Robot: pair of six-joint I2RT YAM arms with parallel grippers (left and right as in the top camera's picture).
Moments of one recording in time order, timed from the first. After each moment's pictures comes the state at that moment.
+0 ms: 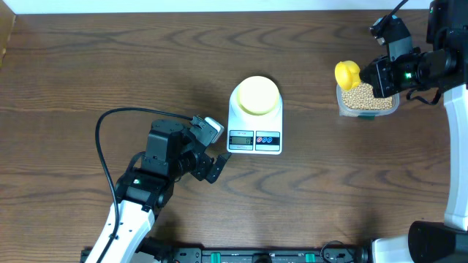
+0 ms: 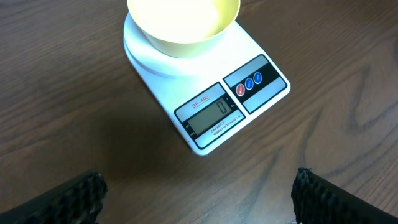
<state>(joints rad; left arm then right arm) -0.30 1.00 0.65 -0.44 0.33 0.26 -0.05 1.62 1.86 -1.35 -0.41 -0.34</state>
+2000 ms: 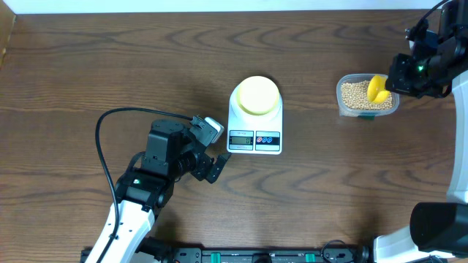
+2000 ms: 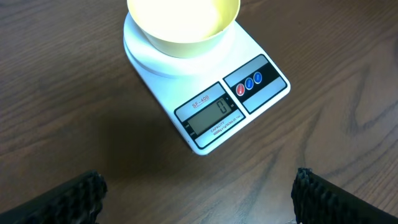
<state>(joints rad) -0.30 1.00 0.65 -0.44 0.33 0.26 -0.15 1.71 1.87 -1.42 -0.20 0.07</state>
